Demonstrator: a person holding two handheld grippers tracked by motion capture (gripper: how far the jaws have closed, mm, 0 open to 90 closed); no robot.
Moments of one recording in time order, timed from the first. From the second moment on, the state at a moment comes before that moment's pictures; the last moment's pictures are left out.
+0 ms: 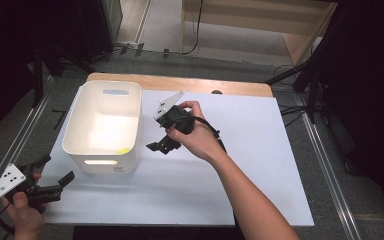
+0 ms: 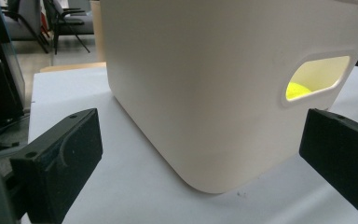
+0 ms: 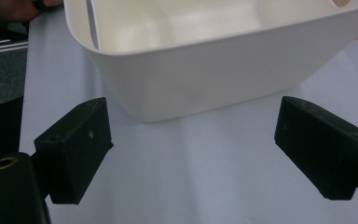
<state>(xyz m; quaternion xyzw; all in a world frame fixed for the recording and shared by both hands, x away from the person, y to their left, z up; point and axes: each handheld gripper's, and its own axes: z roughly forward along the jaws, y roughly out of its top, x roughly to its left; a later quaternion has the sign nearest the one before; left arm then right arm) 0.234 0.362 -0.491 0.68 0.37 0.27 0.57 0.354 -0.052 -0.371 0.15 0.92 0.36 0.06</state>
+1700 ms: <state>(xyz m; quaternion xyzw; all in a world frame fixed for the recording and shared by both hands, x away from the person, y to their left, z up) 0.233 0.361 -0.491 0.69 0.37 0.28 0.56 0.286 -0.270 -0.469 0.35 0.78 0.50 0.17</state>
